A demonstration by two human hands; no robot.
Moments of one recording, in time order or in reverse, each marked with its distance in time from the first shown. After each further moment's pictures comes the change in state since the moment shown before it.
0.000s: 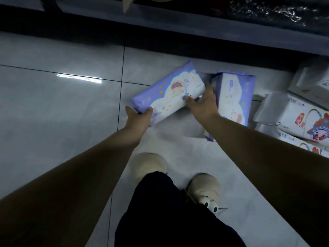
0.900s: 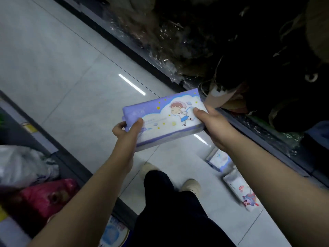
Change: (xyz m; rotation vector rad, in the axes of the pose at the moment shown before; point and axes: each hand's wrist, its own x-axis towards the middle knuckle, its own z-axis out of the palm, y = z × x) left_hand -0.457 0.021 -0.286 -0.901 0.321 0.122; right_hand -0.390 -0.319 -0.126 0.035 -0.706 -0.237
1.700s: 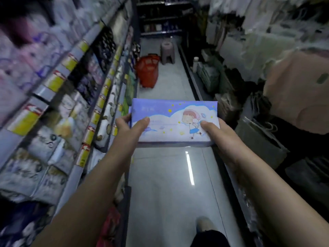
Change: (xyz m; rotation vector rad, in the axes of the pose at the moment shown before) left_hand -0.169 0.299 -0.332 -0.400 0.590 0.578; right_hand -0.162 -0.355 0.372 -0.316 -0.670 -0.512
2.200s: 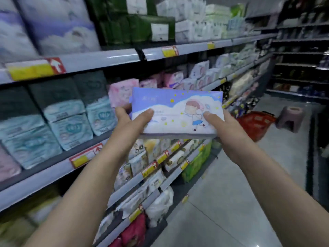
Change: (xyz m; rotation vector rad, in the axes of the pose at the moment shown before) left_hand -0.042 0.135 -0.074 0.020 0.718 0.317; right_hand 0.117 -0.149 0.151 -0.054 -0.797 -0.301
